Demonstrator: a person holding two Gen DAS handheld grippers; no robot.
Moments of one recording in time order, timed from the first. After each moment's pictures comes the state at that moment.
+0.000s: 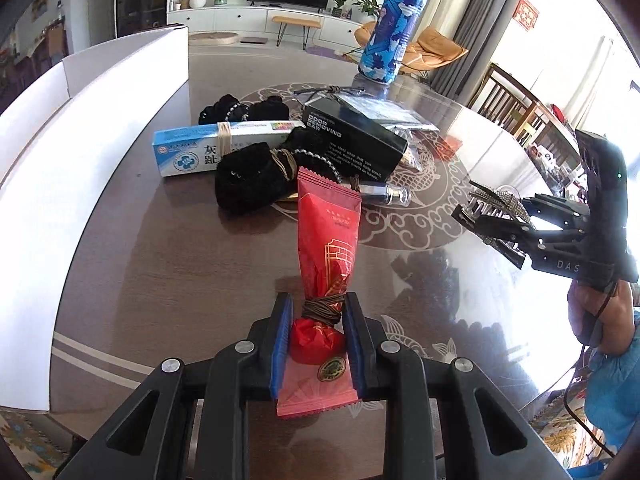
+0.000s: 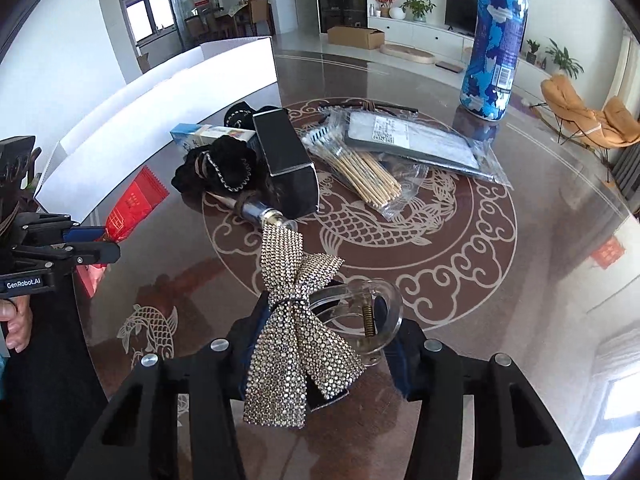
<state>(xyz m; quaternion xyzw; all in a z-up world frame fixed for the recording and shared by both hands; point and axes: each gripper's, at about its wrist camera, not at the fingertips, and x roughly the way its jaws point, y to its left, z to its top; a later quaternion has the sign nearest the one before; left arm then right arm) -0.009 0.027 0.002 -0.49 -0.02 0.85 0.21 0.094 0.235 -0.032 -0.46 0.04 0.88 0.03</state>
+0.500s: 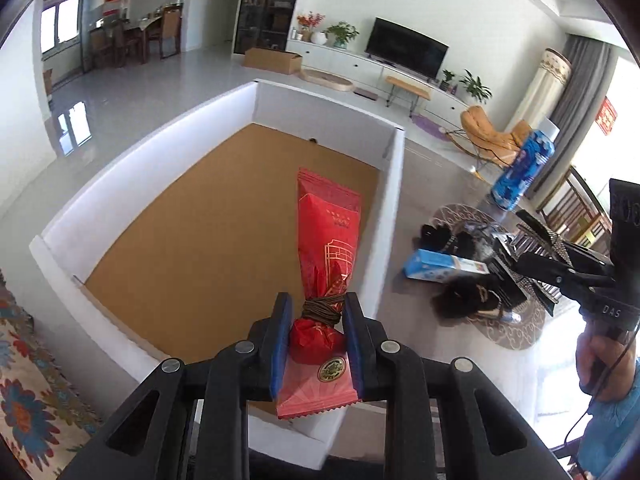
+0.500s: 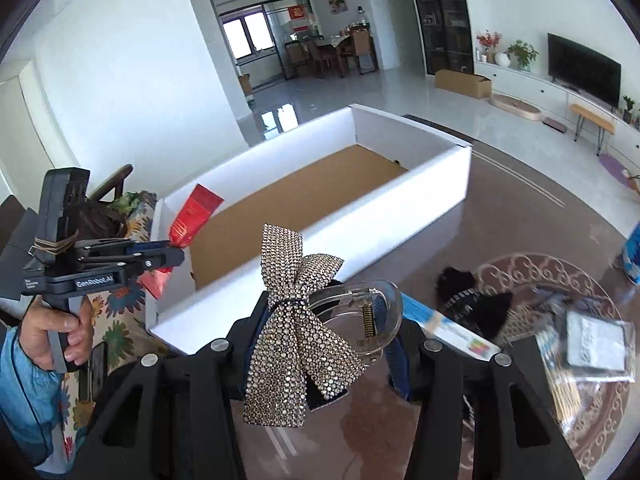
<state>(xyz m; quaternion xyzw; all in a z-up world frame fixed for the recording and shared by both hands) -0.051 -0.215 0.078 -0.44 -0.11 0.89 0.04 -0.096 0.059 0.066 -0.39 0.06 0.90 -0.16</state>
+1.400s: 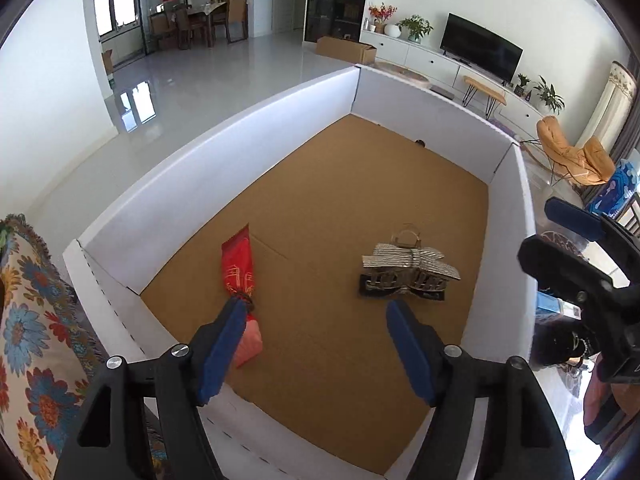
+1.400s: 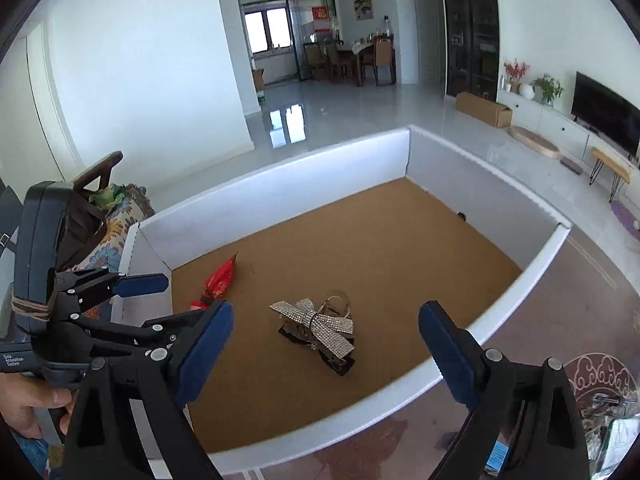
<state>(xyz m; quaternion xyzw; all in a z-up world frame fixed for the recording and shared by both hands) -0.096 -0.250 0.041 -0.45 -0.10 0.88 -0.07 -0.191 -0.033 0.050 -0.34 0.00 0.93 -0.13</state>
